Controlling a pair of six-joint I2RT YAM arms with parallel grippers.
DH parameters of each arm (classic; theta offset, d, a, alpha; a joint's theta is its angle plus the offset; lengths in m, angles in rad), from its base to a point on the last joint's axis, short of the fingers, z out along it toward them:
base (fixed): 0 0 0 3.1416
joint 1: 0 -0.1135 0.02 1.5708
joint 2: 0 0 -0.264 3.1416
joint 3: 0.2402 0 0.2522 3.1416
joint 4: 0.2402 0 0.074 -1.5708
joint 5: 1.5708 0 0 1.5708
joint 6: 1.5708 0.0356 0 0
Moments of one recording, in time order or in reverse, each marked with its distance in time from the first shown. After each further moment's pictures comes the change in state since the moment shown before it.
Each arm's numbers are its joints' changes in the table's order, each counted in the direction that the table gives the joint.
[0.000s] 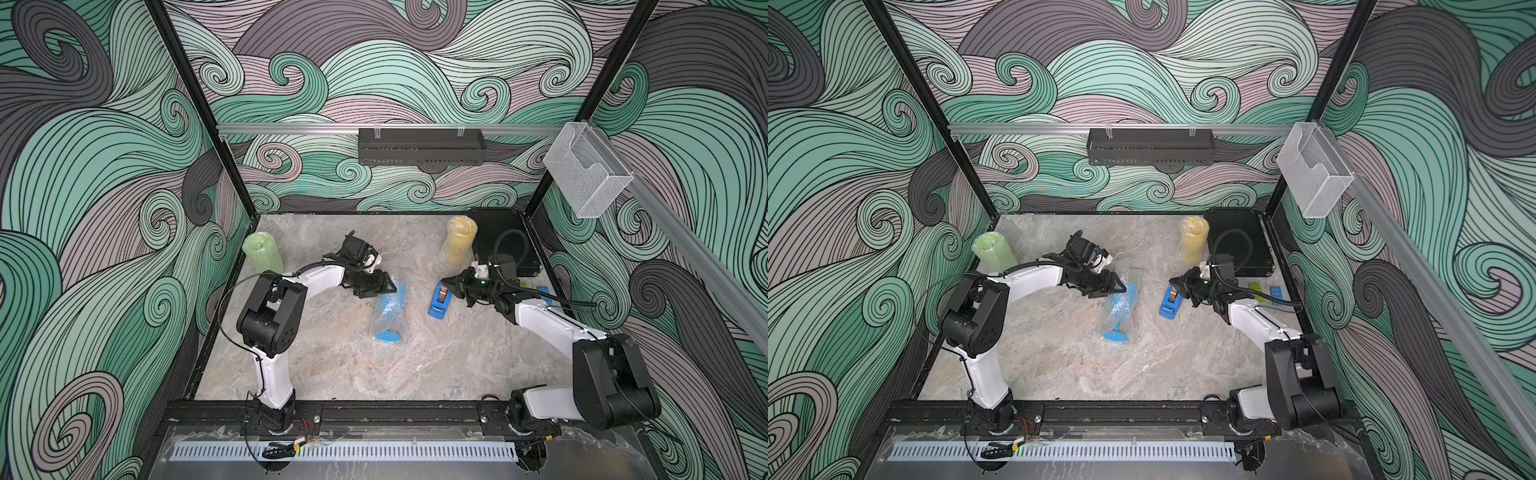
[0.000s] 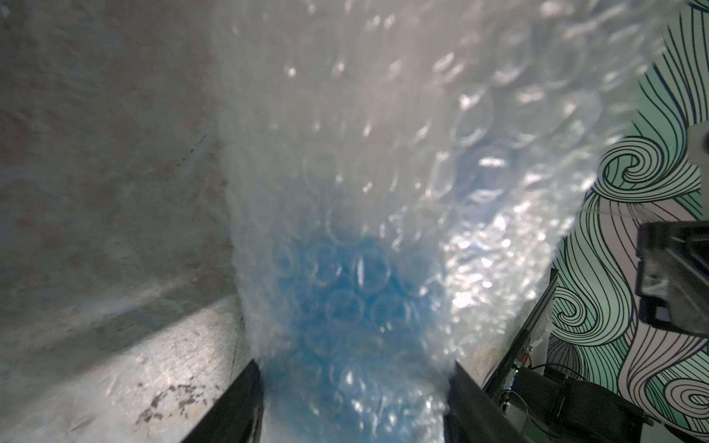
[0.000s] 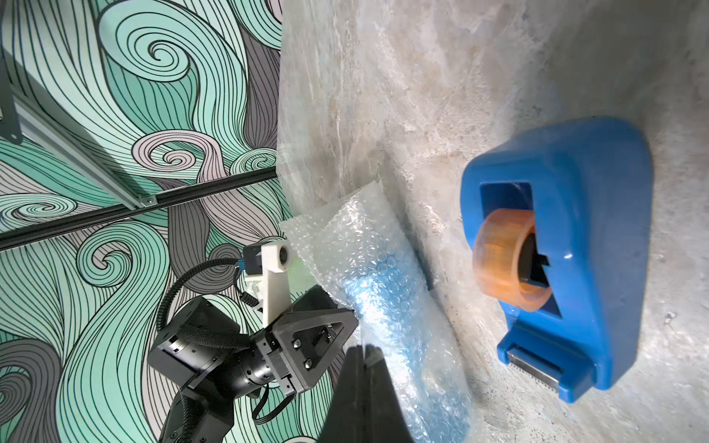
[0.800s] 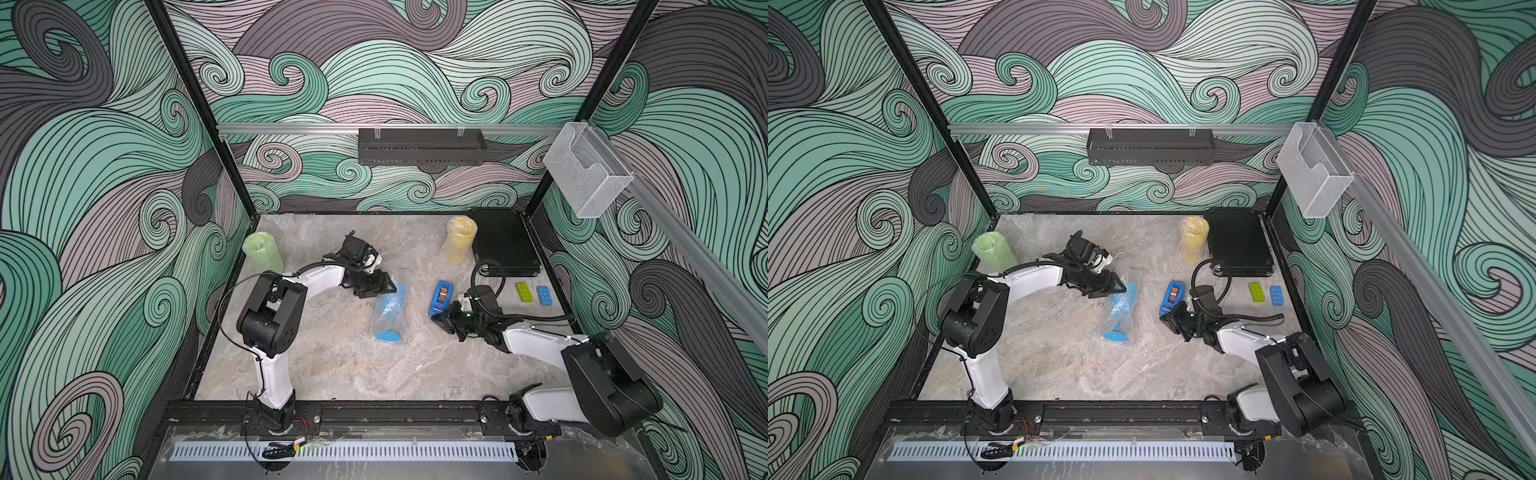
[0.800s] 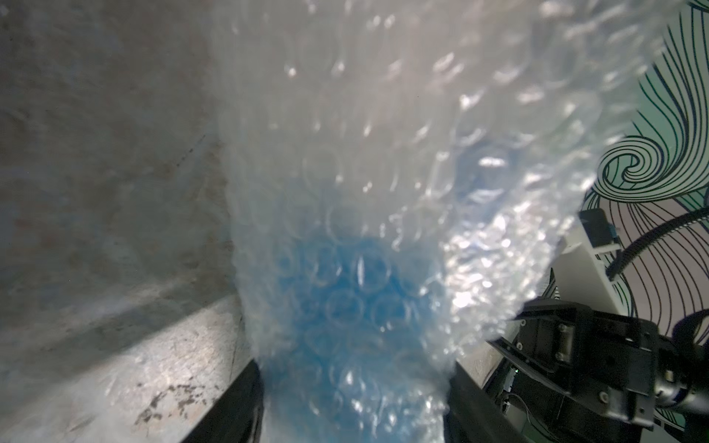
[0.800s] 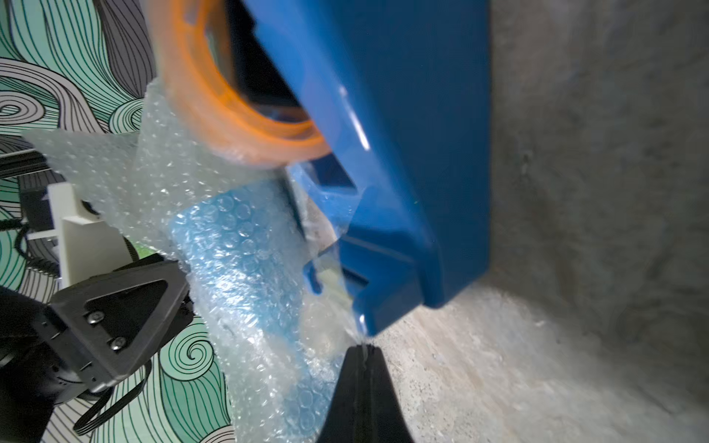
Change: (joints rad) left arm 0.000 0.000 0.000 0.000 0.000 0.000; right arm -0.203 0.028 -0.266 -0.136 0.136 0.014
